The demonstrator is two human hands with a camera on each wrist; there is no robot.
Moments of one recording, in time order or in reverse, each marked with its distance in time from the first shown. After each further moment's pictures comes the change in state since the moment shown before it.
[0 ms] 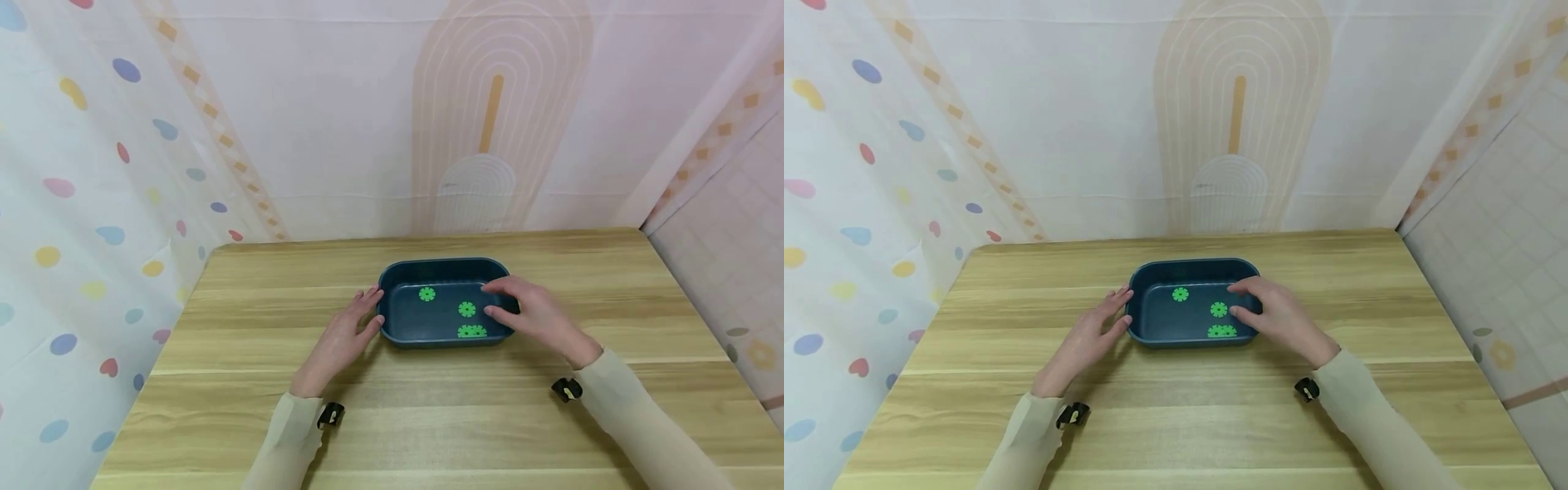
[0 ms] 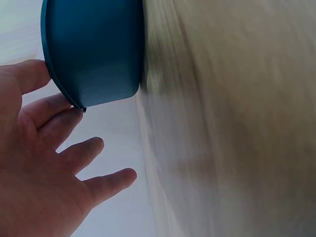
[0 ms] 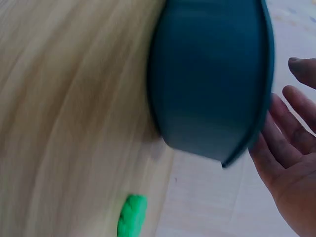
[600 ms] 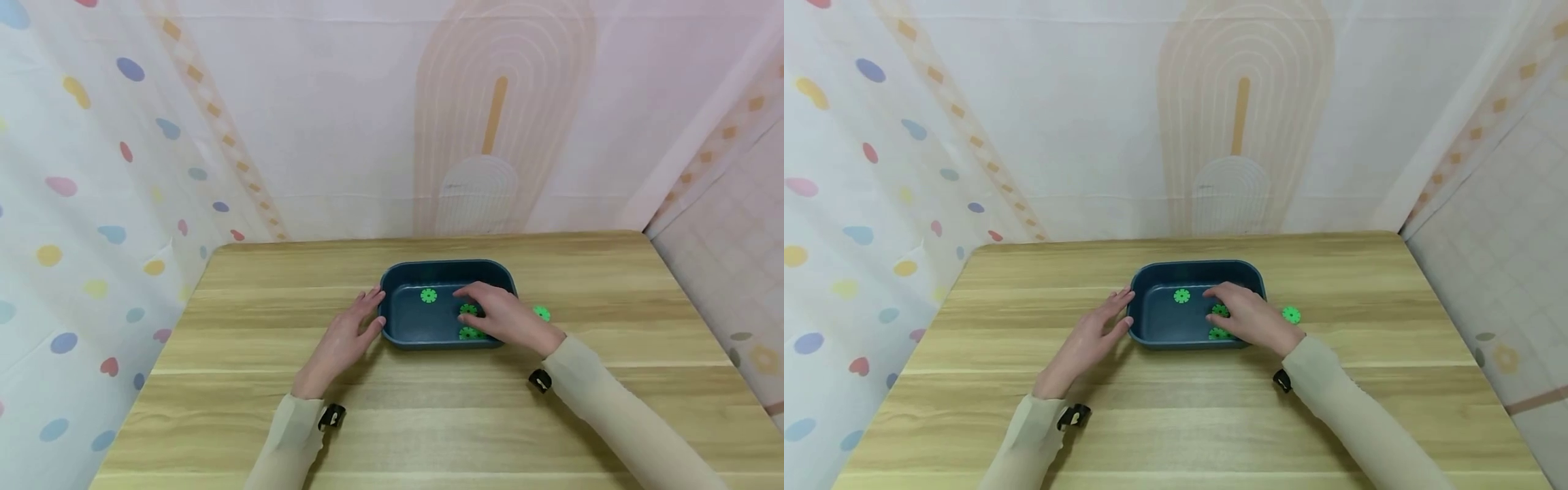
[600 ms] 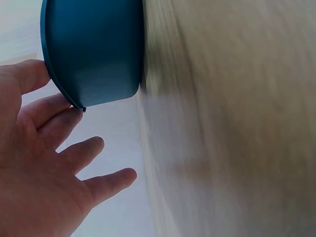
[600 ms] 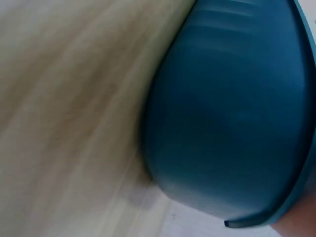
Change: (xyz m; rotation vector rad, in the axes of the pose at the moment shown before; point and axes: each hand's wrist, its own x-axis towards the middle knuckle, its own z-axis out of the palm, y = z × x) left_hand -0.001 0.001 0.002 0.001 0.012 0.017; right_hand 0.030 -0.010 0.028 -0.057 -0.248 0.039
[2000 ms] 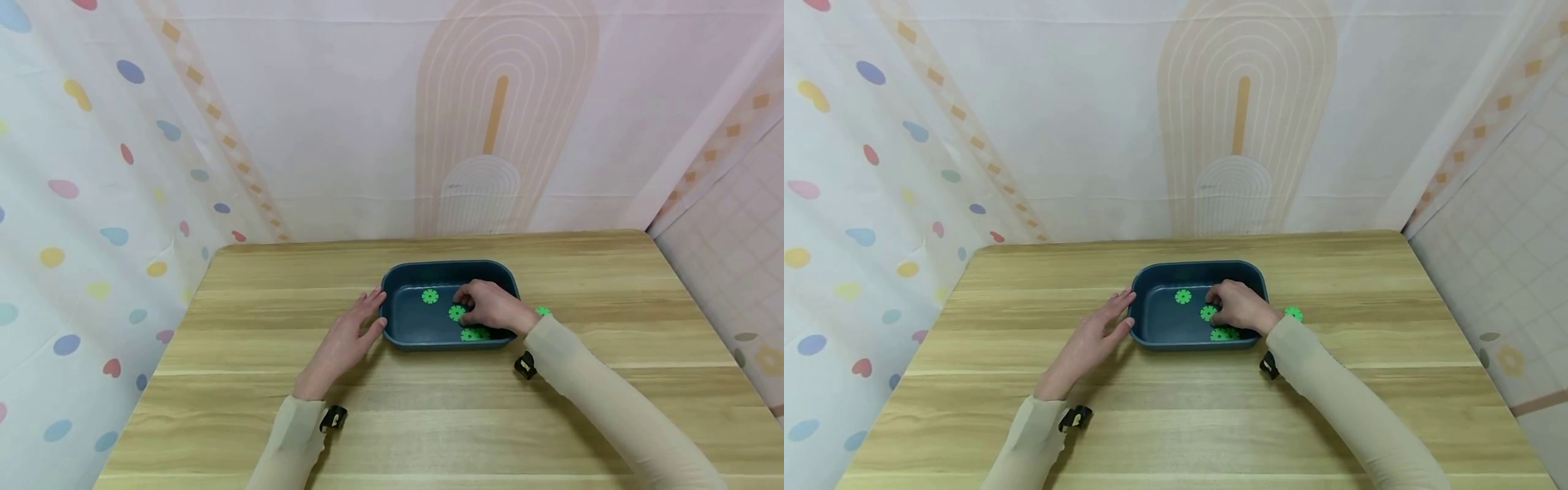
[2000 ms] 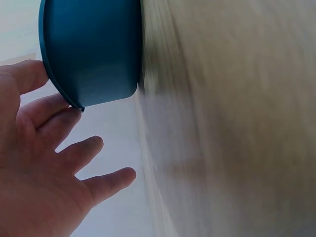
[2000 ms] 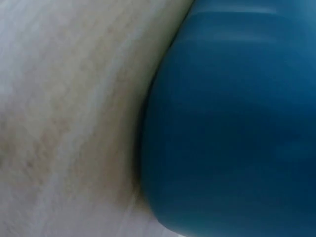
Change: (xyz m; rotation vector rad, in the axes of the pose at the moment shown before) left_hand -0.002 -0.002 0.001 -0.018 0.004 -0.001; right_hand 0.035 0.010 0.005 0.040 -0.150 0.142
